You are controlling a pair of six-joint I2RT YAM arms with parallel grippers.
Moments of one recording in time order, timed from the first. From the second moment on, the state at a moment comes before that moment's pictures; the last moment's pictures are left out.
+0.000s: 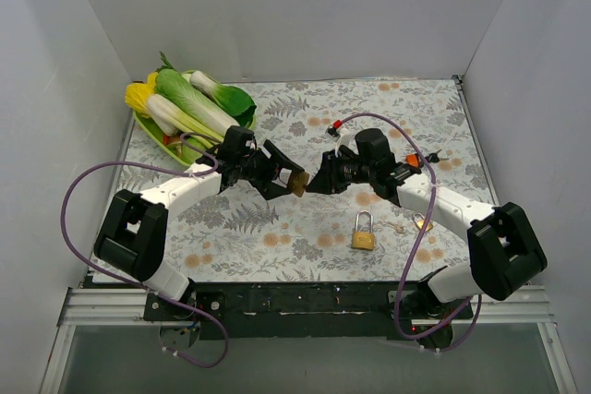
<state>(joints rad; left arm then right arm) -0.47 1.54 0.94 -0.17 0.51 -1.36 0.60 1.41 0.85 0.01 -0.62 0.42</state>
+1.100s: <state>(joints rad) -0.41 1.58 1.09 -0.32 0.38 -1.32 0.60 1.25 0.76 -0.11 -0.55 0.49</state>
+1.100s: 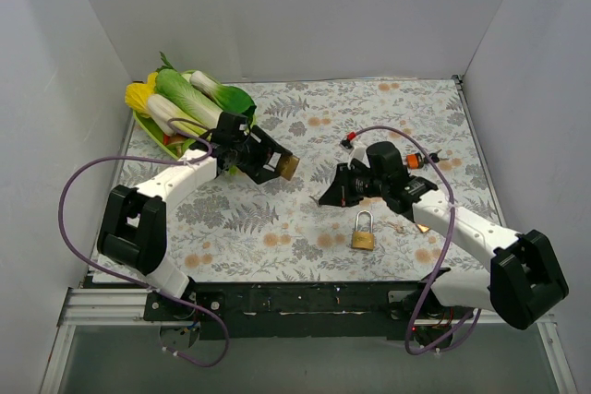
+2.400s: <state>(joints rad) -0.61 1.55 0.96 -0.43 0.41 -1.22 0.62 1.30 0.51 -0.23 -0.35 0.94</state>
